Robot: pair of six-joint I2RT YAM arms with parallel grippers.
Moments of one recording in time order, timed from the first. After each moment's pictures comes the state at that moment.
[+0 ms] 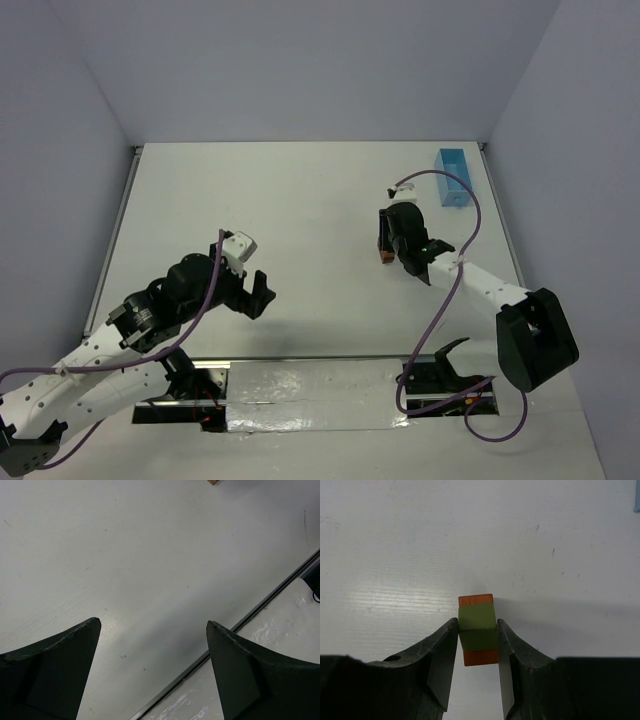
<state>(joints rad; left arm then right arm) -0.82 0.65 0.75 -0.58 -0.08 -0.24 0.45 1.29 0.71 -0.05 0.33 0.22</state>
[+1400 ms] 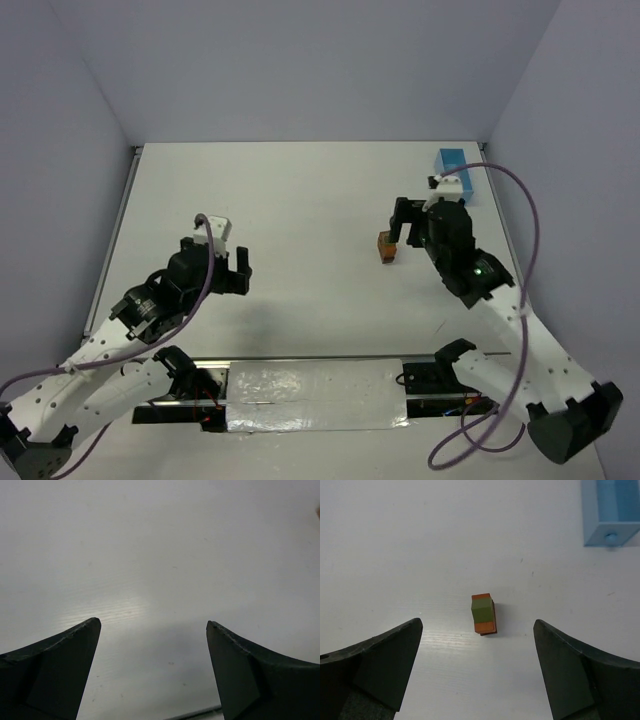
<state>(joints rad) -0.71 0.69 0.76 -0.63 -0.32 -0.32 0.45 0.91 0.86 -0.38 0.32 0.27</state>
